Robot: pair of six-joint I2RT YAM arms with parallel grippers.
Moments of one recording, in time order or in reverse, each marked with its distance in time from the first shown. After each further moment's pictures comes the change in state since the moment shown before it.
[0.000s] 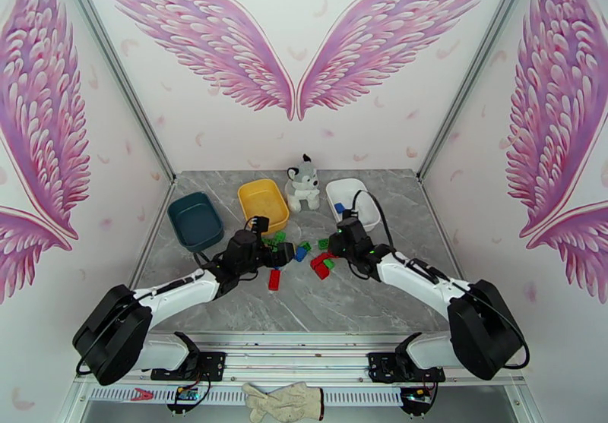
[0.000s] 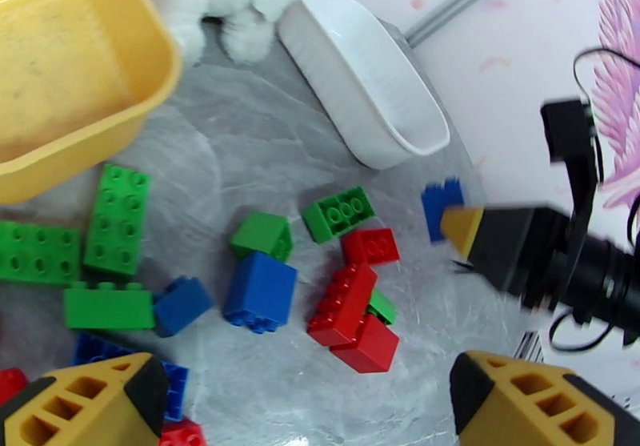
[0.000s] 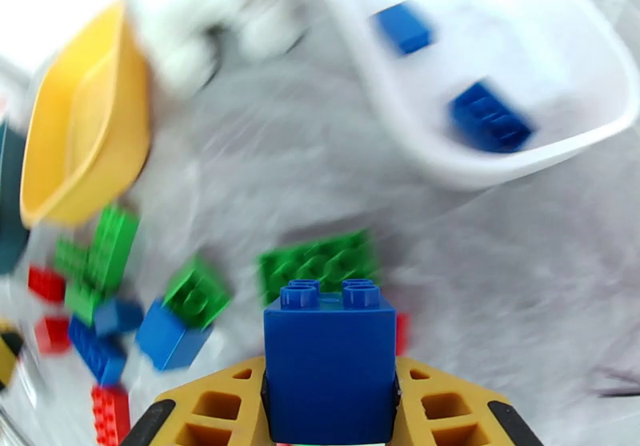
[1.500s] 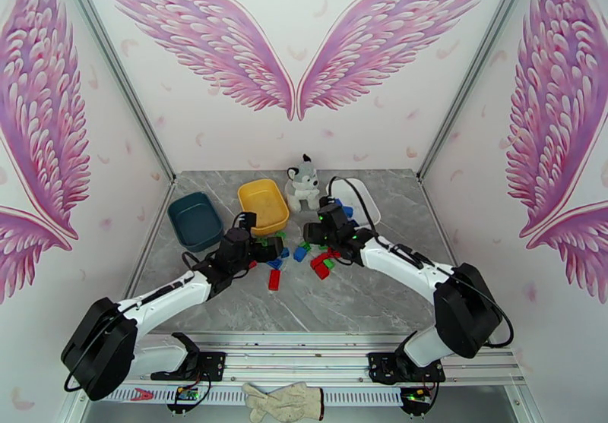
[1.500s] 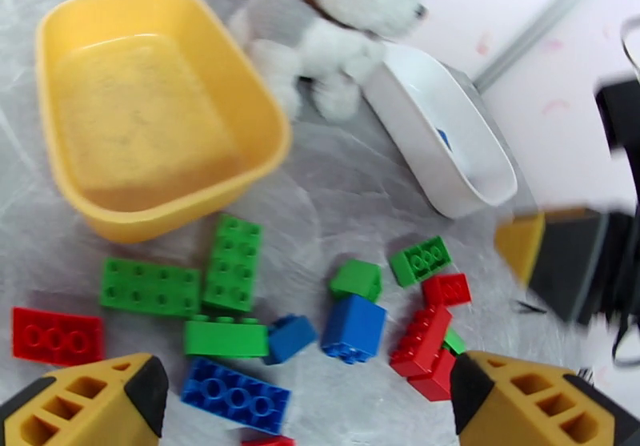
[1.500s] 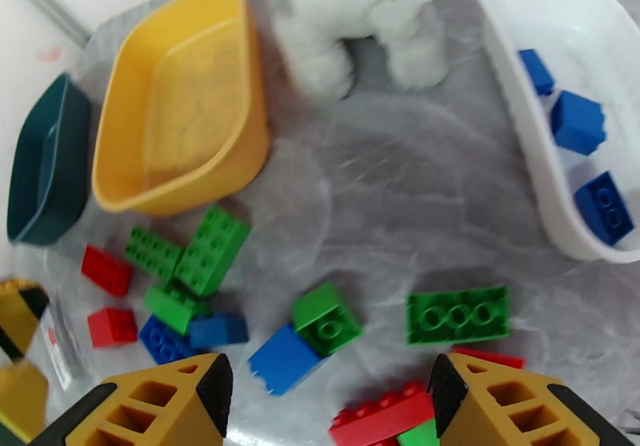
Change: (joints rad) left arm 0.111 -0.168 -0.054 -0.110 -0.206 0.040; right arm 0.236 0.157 0.227 -0.065 -0.021 -0.060
